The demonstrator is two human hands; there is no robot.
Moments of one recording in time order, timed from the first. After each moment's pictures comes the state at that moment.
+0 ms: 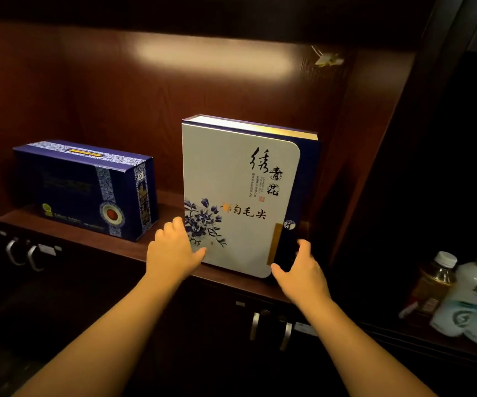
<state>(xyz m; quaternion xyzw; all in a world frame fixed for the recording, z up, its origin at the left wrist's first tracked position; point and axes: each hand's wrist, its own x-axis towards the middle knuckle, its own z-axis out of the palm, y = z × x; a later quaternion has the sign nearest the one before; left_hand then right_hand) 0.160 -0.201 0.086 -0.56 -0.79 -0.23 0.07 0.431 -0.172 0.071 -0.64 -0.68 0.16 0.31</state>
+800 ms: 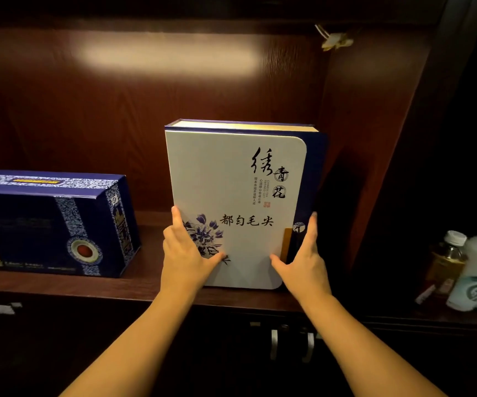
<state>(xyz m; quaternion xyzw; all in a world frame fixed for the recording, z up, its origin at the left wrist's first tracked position) 0.147 -0.136 0.067 -0.61 -0.62 -0.49 0.00 0.387 -0.141 0.060 -0.64 -0.63 0.04 0.44</state>
